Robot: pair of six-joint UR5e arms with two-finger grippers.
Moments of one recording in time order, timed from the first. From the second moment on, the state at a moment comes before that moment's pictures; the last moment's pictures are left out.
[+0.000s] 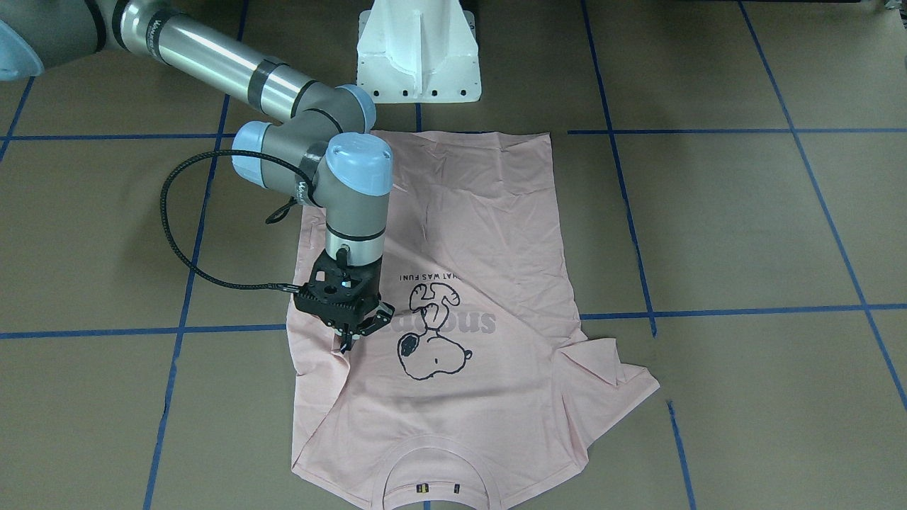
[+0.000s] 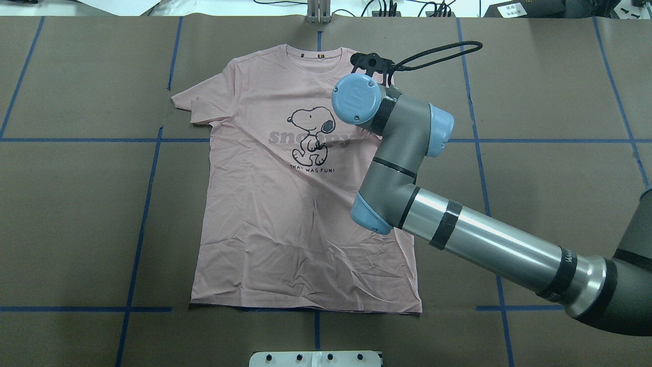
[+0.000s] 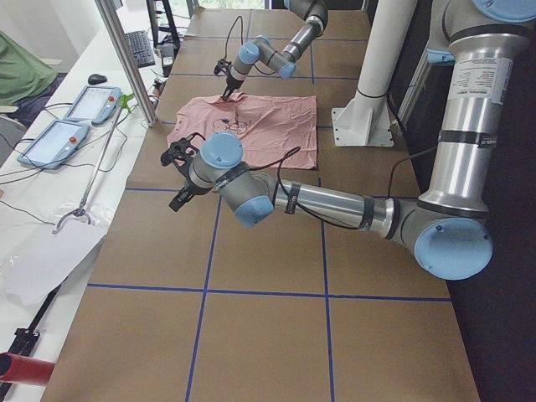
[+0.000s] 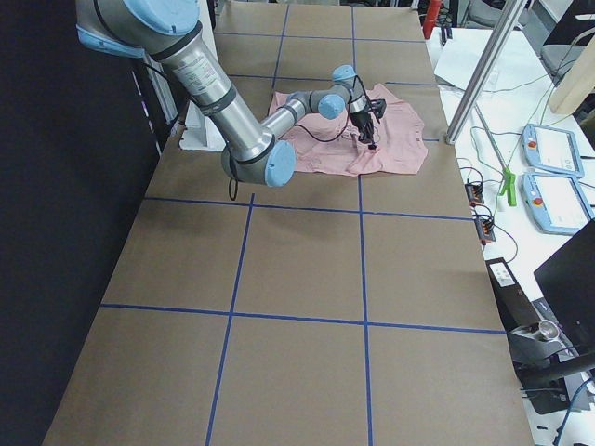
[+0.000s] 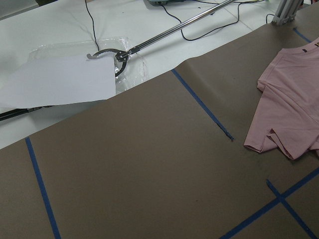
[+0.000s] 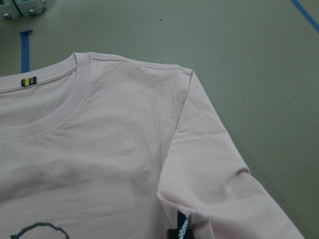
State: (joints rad) left arm -1.47 -1.67 -1.64 -2.33 -2.37 -0.21; right arm 0.60 -0.71 1.23 -1.36 1.45 1.42
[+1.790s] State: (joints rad) left arm -1.27 -1.75 -1.65 -2.32 -2.22 -0.59; right arm 1.00 -0.81 1.37 -1.38 2.03 0.84
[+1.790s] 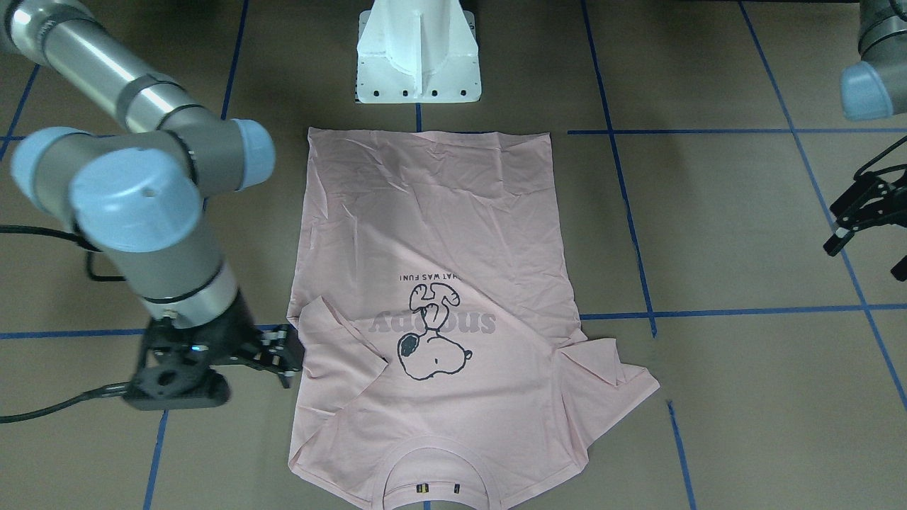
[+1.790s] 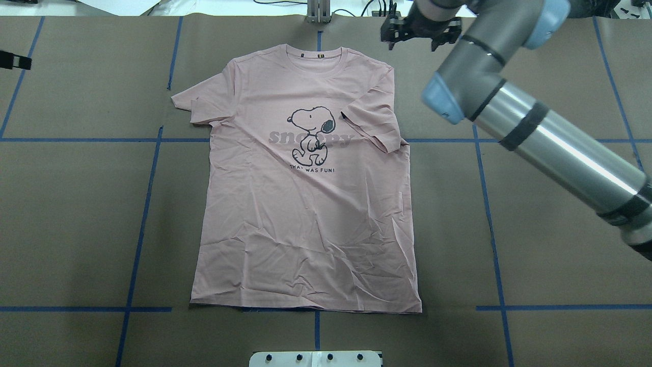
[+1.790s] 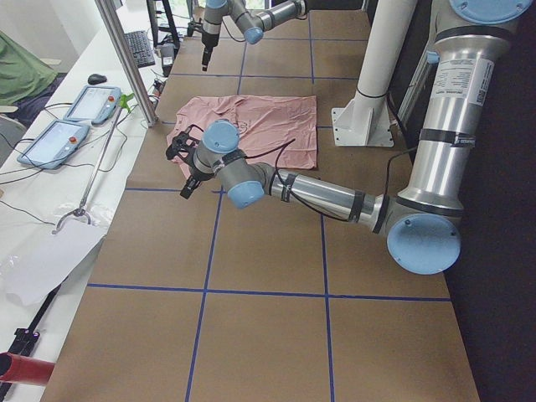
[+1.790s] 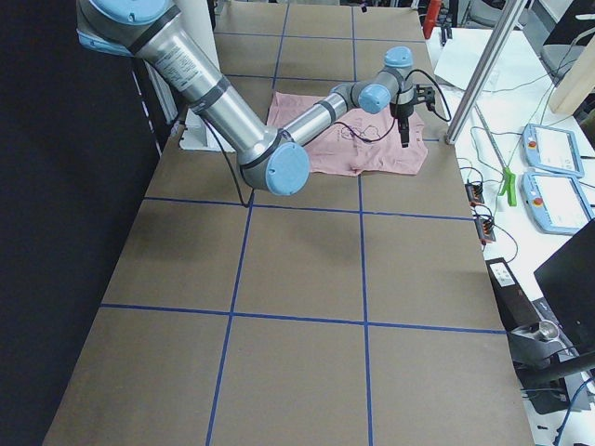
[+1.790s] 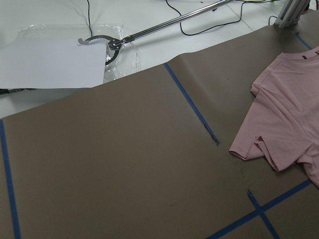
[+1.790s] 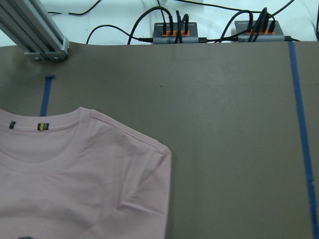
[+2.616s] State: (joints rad) left arm -0.95 -2.10 -1.22 -2.35 -1.78 -0.98; right arm 1.18 -1.01 1.51 -1.37 2.21 0.58
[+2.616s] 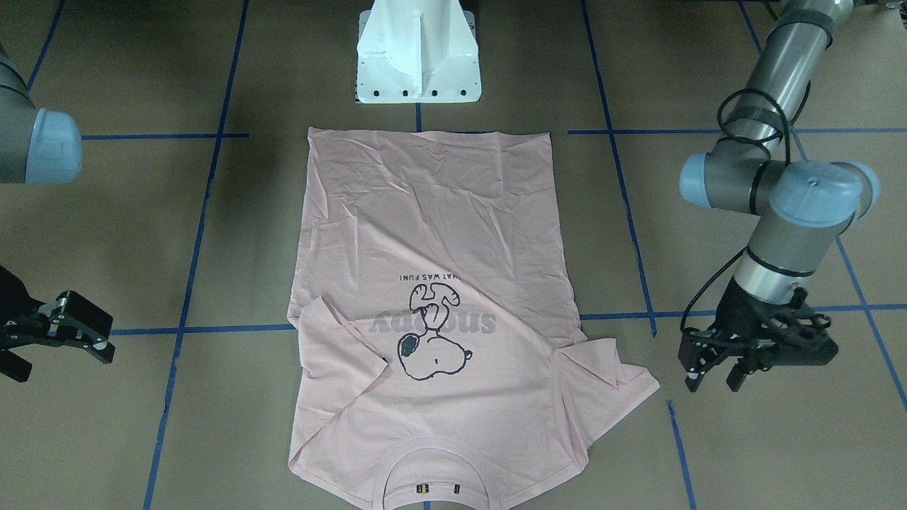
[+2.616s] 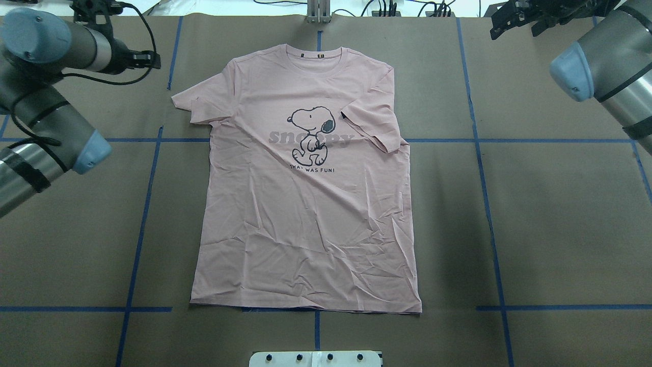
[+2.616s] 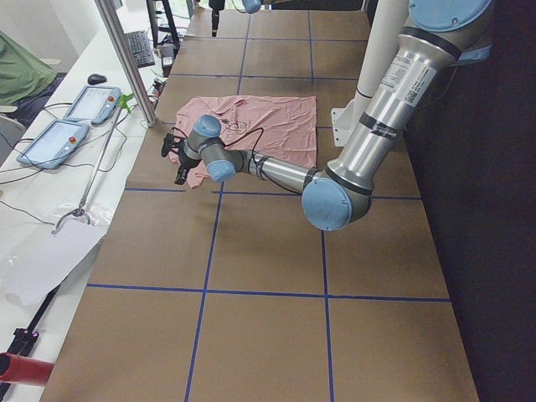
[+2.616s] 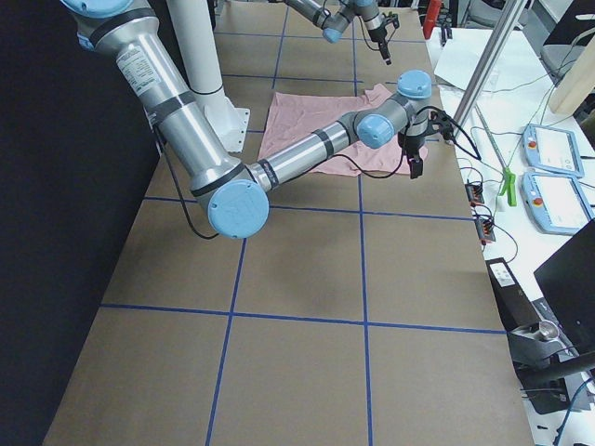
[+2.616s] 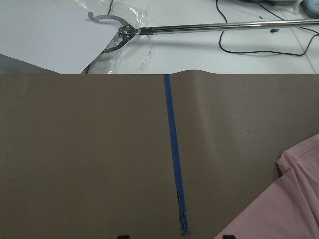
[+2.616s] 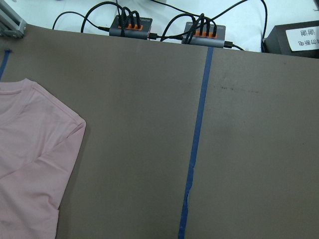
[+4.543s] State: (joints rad) left arm -0.85 -2.14 -1.09 -2.42 -1.73 -1.01; right arm 1.18 -1.02 1.51 -1.37 2.21 0.58
